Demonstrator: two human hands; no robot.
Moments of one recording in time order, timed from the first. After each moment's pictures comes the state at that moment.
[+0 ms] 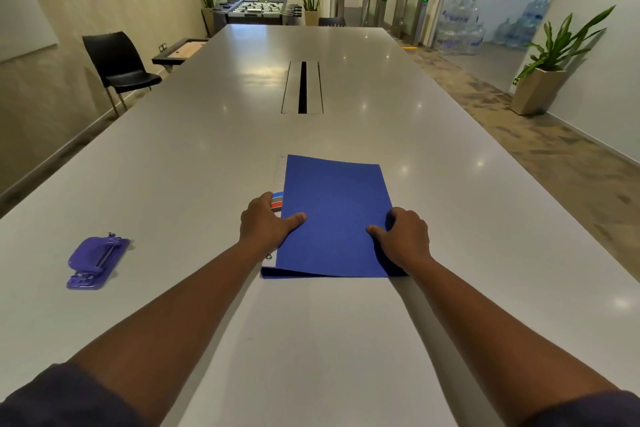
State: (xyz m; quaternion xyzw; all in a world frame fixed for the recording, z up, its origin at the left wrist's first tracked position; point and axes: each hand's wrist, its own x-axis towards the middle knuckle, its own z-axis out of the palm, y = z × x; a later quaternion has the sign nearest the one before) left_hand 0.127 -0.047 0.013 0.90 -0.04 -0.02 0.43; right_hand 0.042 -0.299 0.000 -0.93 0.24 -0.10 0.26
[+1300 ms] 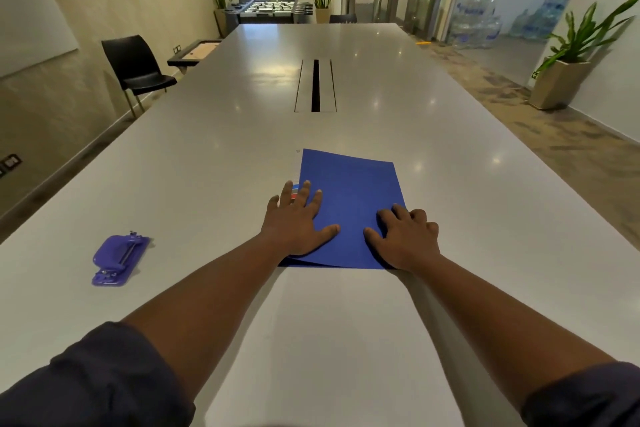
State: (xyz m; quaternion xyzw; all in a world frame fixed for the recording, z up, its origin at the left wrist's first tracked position) left_hand 0.137 -0.057 0.010 0.97 -0.25 -0.04 -0.02; right_hand 0.045 -0.282 -0.005 -0.99 0.14 0.00 0.07
